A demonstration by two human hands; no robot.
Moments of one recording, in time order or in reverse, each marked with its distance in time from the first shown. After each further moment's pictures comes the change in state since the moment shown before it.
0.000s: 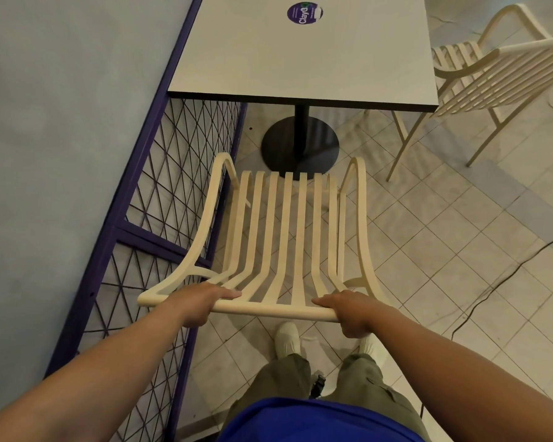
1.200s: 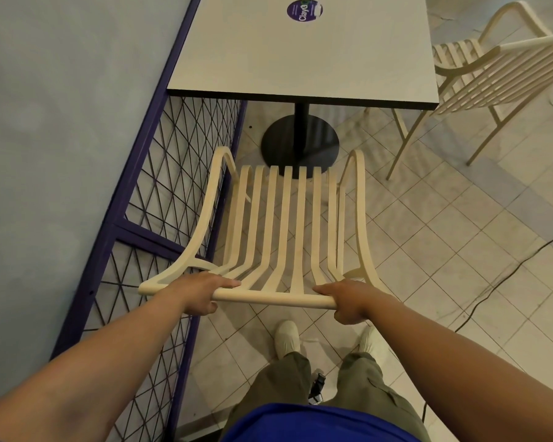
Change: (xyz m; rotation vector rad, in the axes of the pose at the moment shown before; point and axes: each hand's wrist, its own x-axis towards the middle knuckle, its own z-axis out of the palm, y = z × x) left_hand 0.010 -0.006 -0.019 0.006 -0.021 0.023; right_hand 0.014 0.005 -0.012 0.033 0.001 0.053
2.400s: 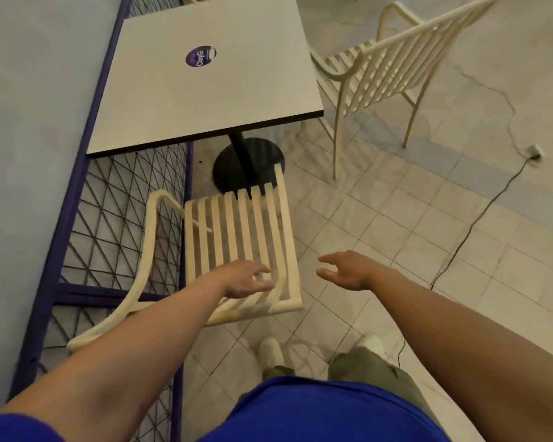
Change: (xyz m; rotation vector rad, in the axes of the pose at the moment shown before) left_hand 0.062 0.276 -0.094 0.000 -0.073 0.105; right_hand -0.105 0.179 -0.032 0.330 0.257 0.094
